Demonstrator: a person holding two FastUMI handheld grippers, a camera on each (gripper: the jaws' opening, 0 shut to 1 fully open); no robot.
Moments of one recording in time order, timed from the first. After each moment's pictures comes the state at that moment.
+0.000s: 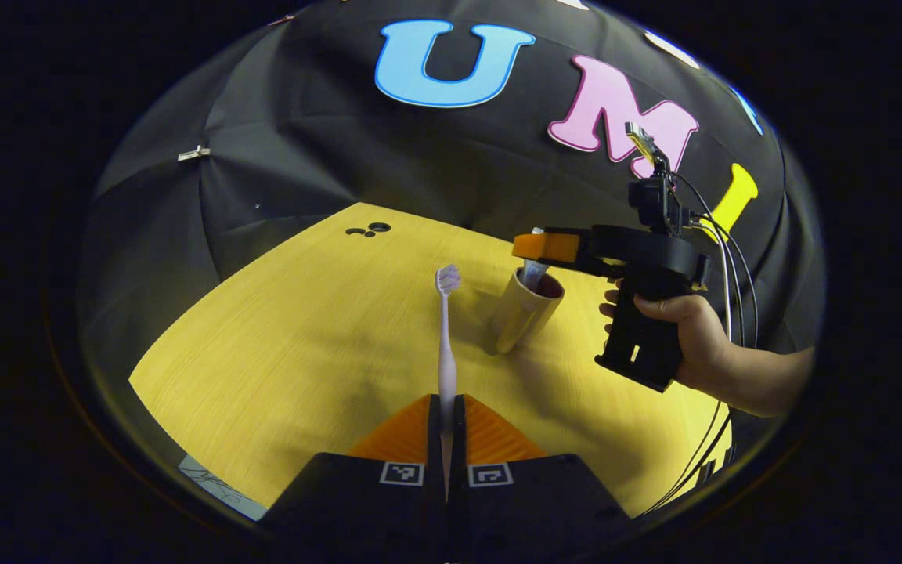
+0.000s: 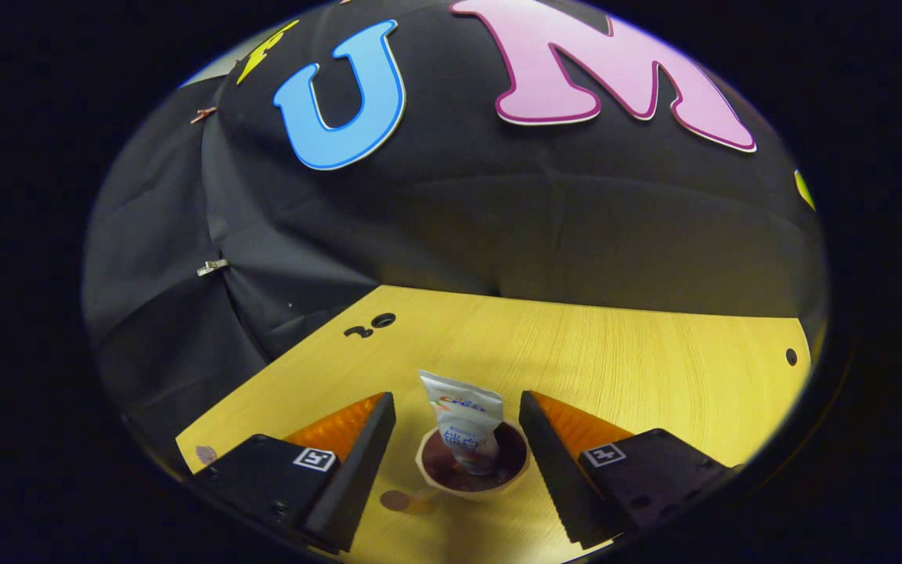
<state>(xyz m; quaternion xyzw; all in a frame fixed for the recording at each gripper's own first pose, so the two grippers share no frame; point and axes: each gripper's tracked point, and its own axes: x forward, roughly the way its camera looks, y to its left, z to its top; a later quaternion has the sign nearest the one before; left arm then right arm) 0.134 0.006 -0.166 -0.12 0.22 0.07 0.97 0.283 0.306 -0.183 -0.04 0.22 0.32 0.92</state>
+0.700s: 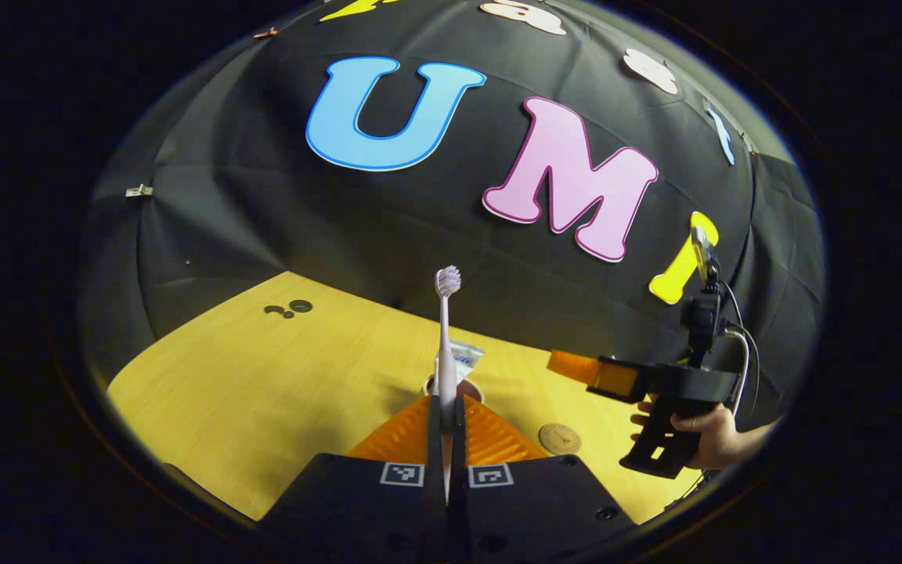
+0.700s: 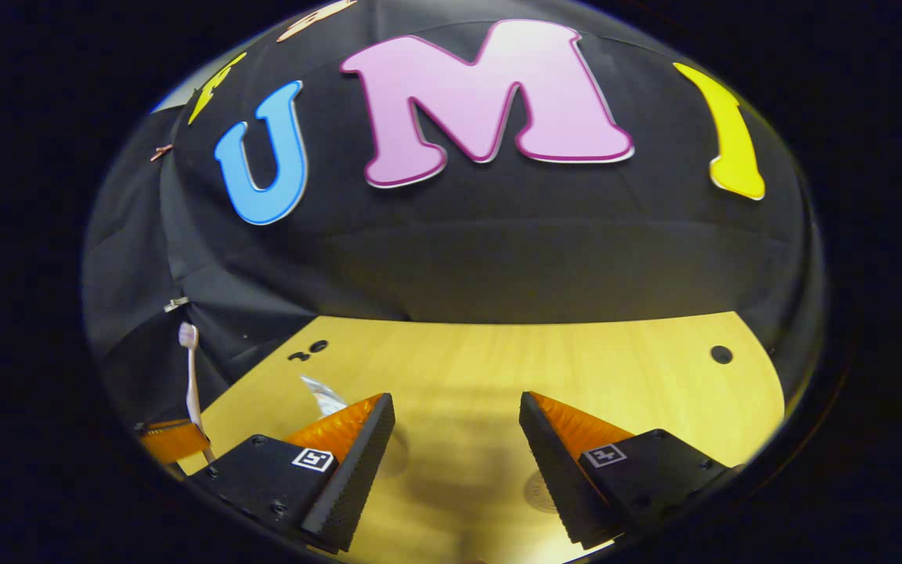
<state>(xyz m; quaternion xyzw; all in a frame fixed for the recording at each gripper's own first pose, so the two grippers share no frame) 0.244 -0.044 -0.074 -0.14 0.08 -0.01 0.99 0.321 0.132 -0.133 -0.03 0.19 0.20 0.96</state>
